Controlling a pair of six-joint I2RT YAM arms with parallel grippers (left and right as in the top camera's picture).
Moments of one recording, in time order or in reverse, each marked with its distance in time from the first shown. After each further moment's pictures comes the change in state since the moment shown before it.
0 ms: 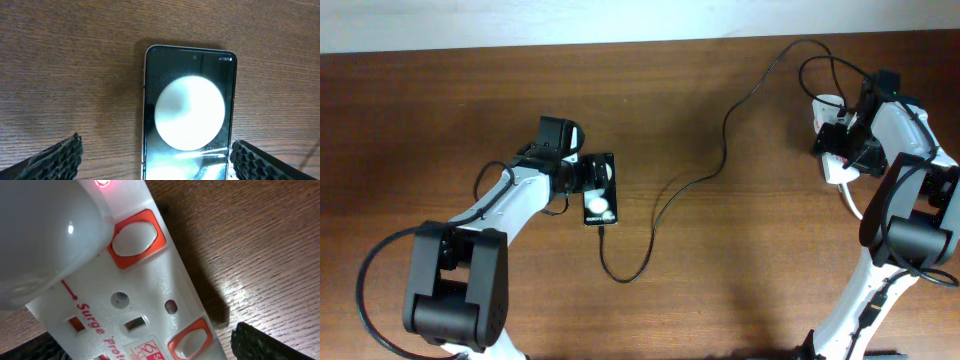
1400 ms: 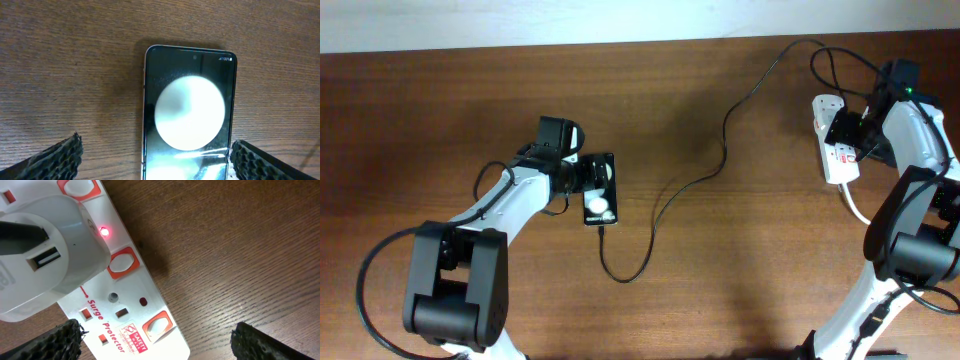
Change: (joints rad) left arm 0.000 0.000 0.000 0.000 0.000 0.000; right arm -0.009 -0.106 -0.017 0.048 0.055 -0.019
